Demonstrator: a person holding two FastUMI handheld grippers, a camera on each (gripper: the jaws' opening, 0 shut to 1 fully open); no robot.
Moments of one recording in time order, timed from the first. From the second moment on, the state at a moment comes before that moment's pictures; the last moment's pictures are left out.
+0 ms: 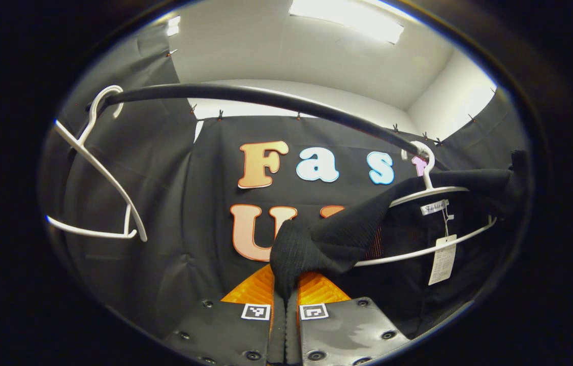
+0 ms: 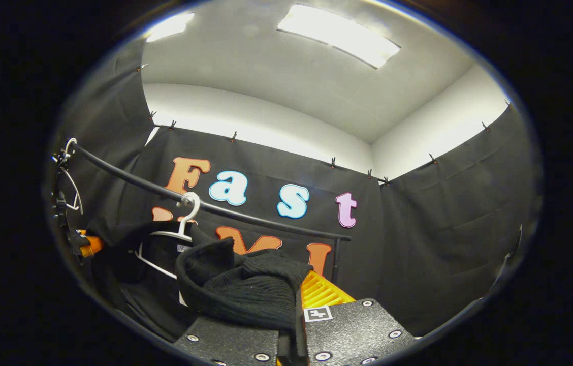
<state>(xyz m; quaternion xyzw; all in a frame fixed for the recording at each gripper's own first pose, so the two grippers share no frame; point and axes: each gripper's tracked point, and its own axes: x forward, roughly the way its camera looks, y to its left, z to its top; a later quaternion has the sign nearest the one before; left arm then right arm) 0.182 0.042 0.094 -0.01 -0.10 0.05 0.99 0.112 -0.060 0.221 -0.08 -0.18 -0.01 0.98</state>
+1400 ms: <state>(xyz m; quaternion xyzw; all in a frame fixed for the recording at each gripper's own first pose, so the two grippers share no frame) 0.284 0.090 0.085 0.03 -0.06 0.09 0.99 0.281 -0.126 0.126 -0.07 -0.02 -0.01 1.00</state>
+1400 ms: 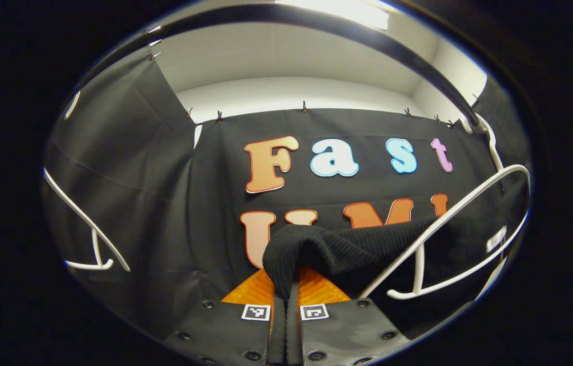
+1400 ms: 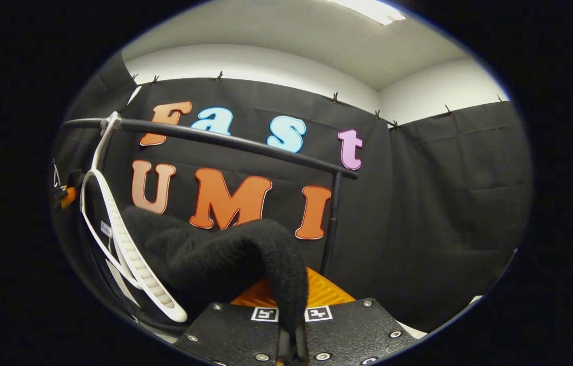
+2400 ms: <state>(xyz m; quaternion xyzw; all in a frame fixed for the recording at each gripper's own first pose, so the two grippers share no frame) 0.193 0.123 0.001 0.06 0.03 0.10 0.99 0.168 0.049 -0.009 -0.01 0.01 0.14 0.99</state>
